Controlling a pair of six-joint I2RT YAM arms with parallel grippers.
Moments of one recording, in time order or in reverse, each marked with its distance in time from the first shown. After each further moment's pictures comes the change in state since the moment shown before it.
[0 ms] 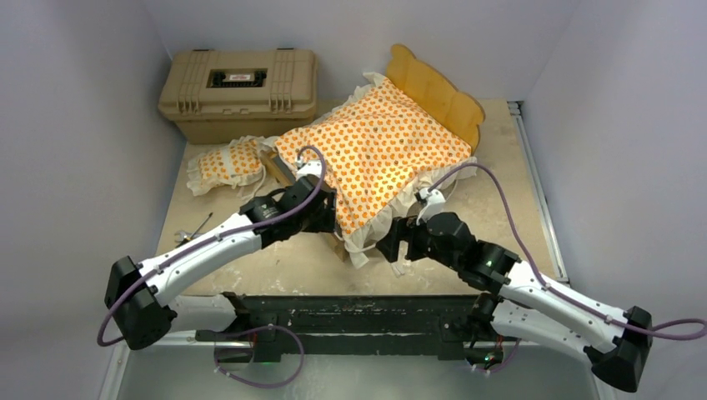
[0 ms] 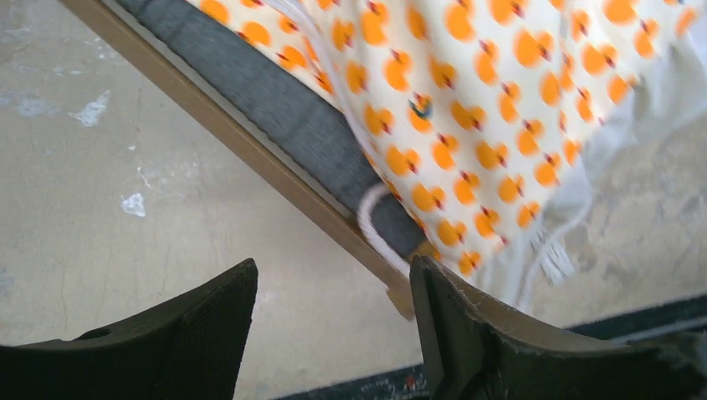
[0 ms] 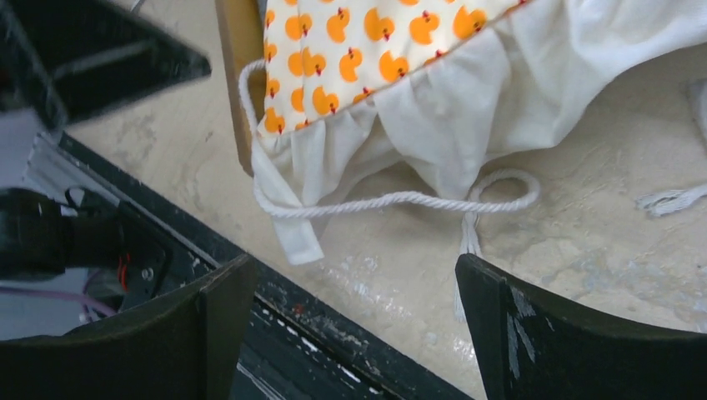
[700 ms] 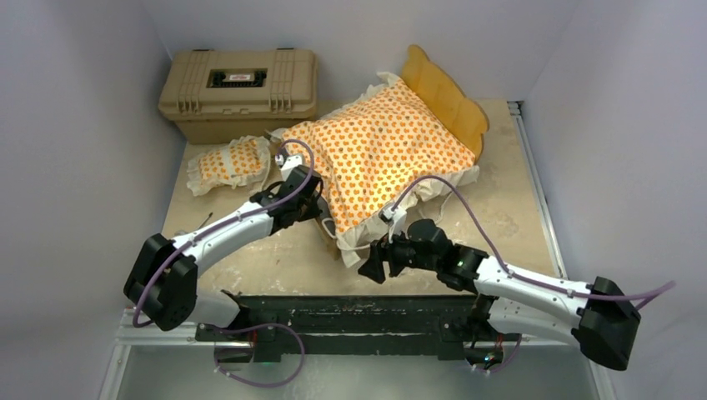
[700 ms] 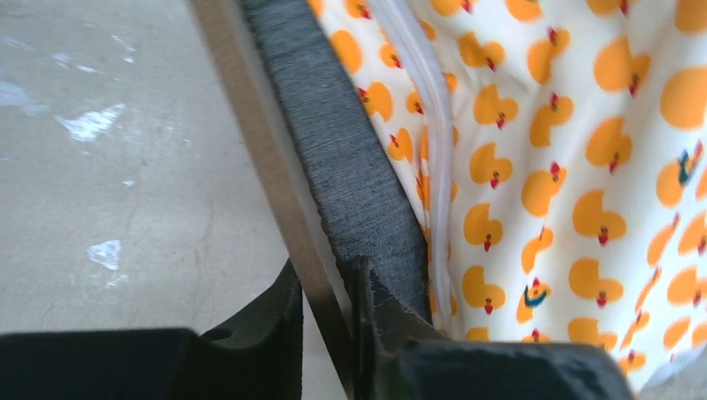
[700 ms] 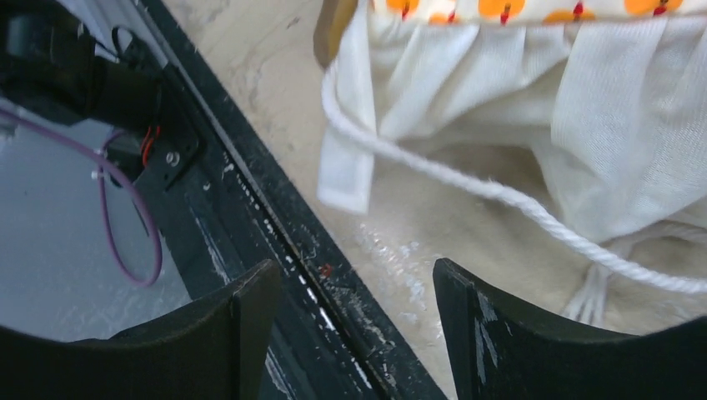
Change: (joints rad) left arm 0.251 0.150 -0.162 0.340 0.064 -0.121; right arm 0.035 0.184 -0.158 0.373 -0.356 -0.188
